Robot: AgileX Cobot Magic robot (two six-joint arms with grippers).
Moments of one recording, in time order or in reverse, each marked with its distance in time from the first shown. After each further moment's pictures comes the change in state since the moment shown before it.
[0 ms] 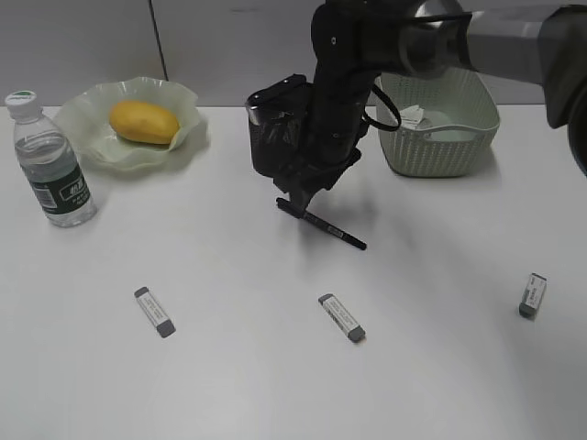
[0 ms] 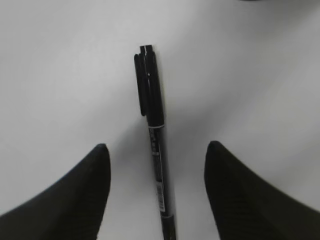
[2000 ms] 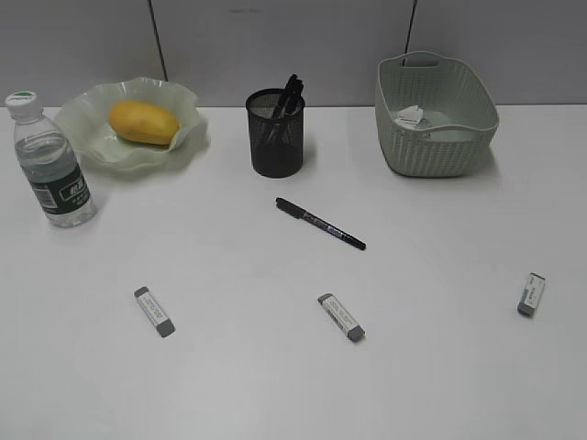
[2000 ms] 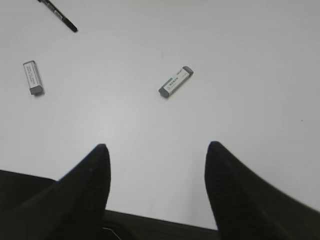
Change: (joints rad) left arm 0.000 0.000 0.000 -0.001 -0.003 0.003; right arm -0.329 -1.945 1.404 -0.074 -0.062 0.333
